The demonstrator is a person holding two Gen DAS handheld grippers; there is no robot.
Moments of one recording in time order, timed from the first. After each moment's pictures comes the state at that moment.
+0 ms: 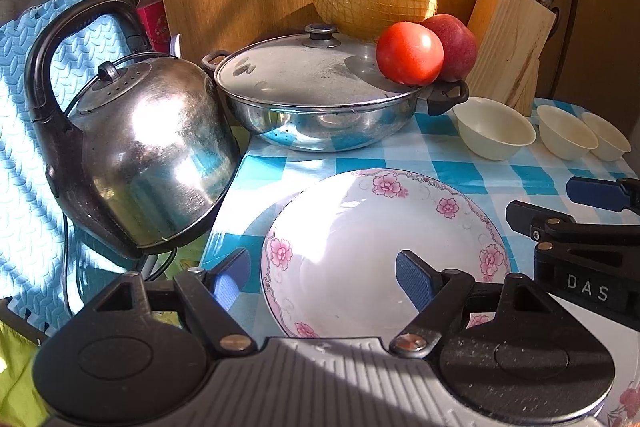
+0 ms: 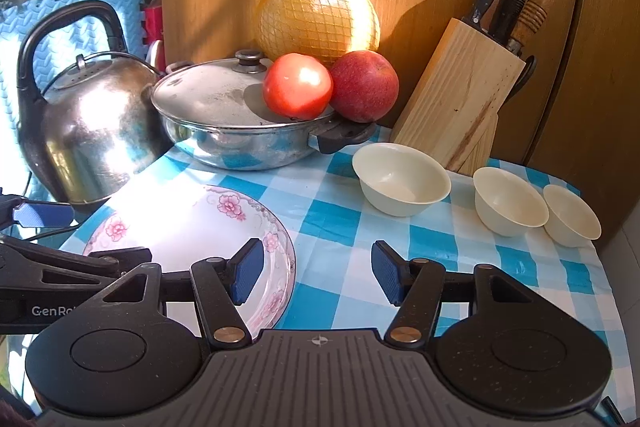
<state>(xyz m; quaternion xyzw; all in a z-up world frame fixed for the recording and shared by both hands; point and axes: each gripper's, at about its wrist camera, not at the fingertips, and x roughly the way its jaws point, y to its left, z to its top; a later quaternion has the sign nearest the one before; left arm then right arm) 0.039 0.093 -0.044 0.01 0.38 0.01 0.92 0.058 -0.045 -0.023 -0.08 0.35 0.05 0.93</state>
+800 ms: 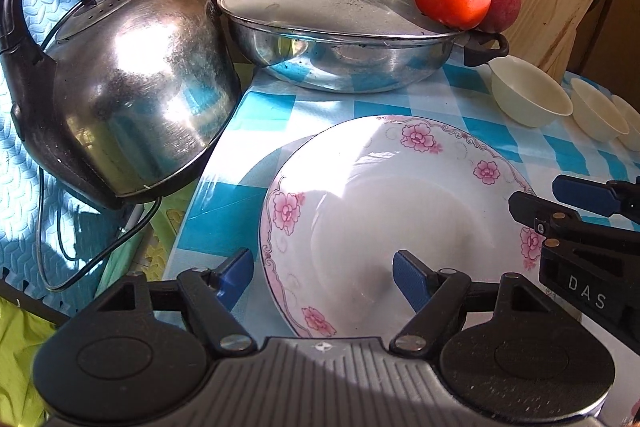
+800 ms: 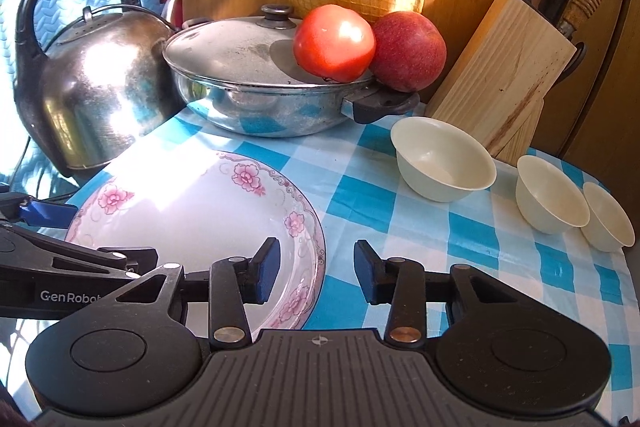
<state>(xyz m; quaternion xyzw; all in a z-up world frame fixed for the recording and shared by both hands) 0.069 0.106 -0.083 -0.03 0.46 0.02 0.89 0.086 -0.028 -0.053 -0.10 0.39 0.08 0.91</state>
